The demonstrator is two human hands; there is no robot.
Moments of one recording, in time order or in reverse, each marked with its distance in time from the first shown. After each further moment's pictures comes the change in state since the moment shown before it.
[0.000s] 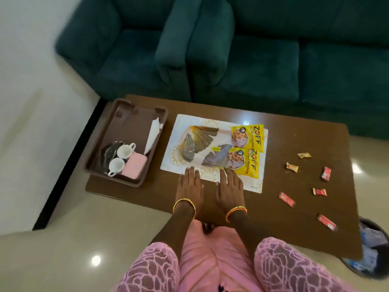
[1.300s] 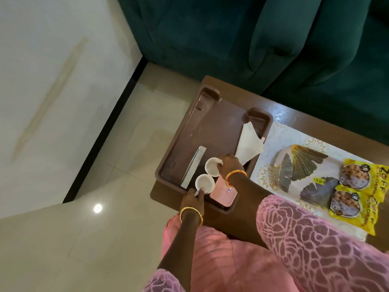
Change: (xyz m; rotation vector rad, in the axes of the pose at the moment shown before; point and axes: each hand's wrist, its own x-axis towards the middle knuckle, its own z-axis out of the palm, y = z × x) left_hand 0.064 -0.350 0.009 -0.989 -0.246 -0.774; right_hand 0.235 -0.321 0.180 -0.074 -0.502 0.073
